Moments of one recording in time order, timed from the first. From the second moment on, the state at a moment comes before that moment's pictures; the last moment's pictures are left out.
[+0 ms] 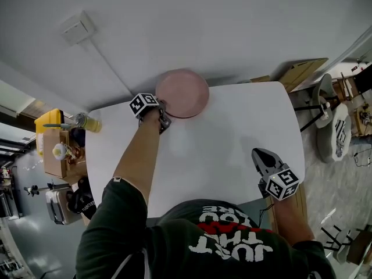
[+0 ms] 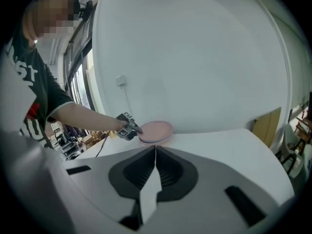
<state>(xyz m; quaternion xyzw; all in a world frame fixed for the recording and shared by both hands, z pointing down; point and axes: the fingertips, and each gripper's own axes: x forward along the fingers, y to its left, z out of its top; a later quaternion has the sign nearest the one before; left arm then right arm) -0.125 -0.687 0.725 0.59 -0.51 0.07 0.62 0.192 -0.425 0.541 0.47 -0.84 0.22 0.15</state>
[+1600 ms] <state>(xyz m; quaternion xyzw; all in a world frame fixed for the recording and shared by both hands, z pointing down) -0.252 -0.386 0.472 0.86 -0.48 -0.02 0.19 0.056 -0.458 0.448 0.37 -0.92 0.11 0.09</state>
